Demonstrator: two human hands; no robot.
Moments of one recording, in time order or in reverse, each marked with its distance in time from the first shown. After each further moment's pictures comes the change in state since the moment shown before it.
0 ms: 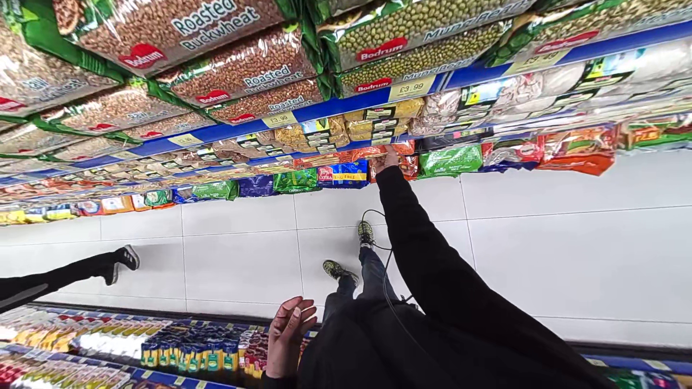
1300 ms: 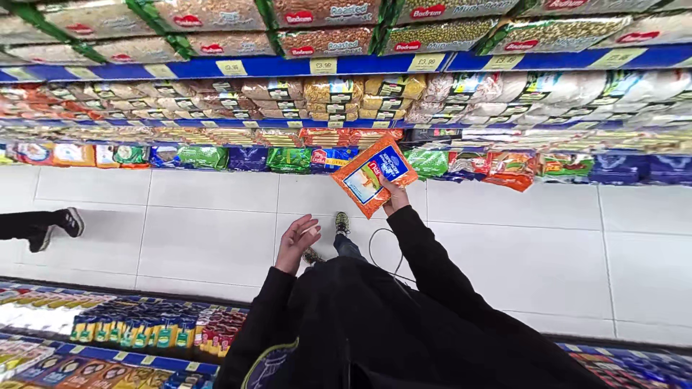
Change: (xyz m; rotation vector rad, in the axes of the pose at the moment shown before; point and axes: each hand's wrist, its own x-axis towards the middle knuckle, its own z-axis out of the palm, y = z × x) left_hand 0.029 0.004 0.005 0.198 -0.311 0.125; right_hand -0.251 -0.020 -0.143 -0.333 -0.450 -0.164
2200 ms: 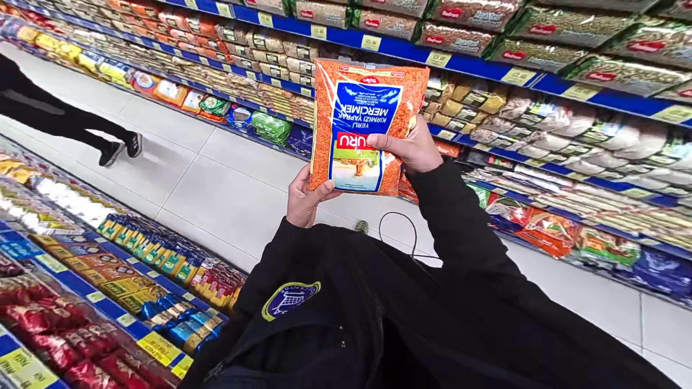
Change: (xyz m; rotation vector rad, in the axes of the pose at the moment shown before) left_hand -0.194 0.044 -0.079 -0.422 0.003 0.710; right_hand -0.295 -0.046 0.216 -0.461 -1.144 -0.453
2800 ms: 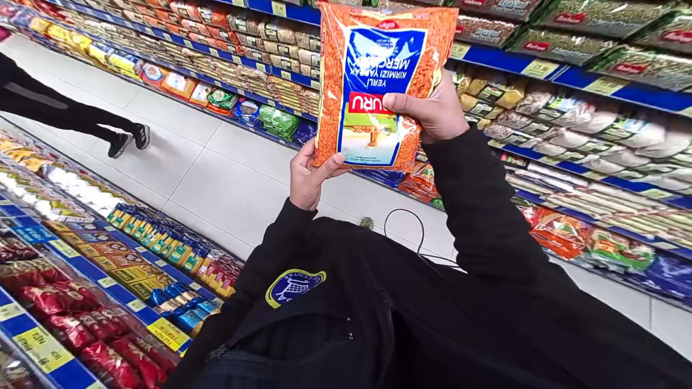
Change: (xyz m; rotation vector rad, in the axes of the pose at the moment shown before) left_hand 0.007 0.037 0.009 0.120 -0.012 0.125; right_hand 0.034 -0.025 0.021 0.029 -0.036 -0.079
